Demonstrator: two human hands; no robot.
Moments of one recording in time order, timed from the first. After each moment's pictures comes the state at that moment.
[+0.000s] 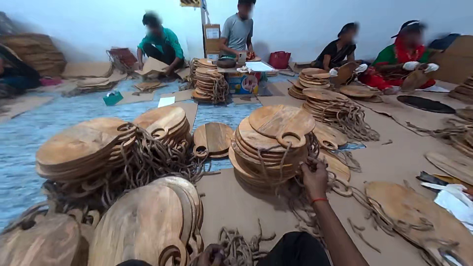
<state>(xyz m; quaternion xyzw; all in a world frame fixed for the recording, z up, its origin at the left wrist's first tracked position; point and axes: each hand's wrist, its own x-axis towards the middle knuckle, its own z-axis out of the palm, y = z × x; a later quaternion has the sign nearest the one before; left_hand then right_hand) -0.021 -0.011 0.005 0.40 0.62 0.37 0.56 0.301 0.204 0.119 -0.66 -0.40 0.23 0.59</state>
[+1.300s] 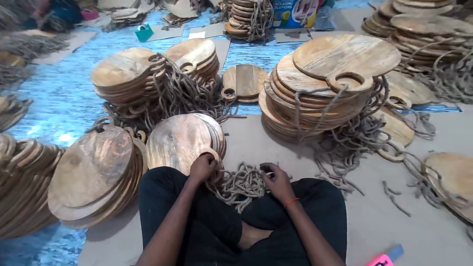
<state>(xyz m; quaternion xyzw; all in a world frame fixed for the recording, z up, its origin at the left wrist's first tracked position) -0.105 0.045 0.053 0.52 0.78 0.05 0.36 0.196 0.071 -0.010 -0.54 -0.71 0.38 0.25</state>
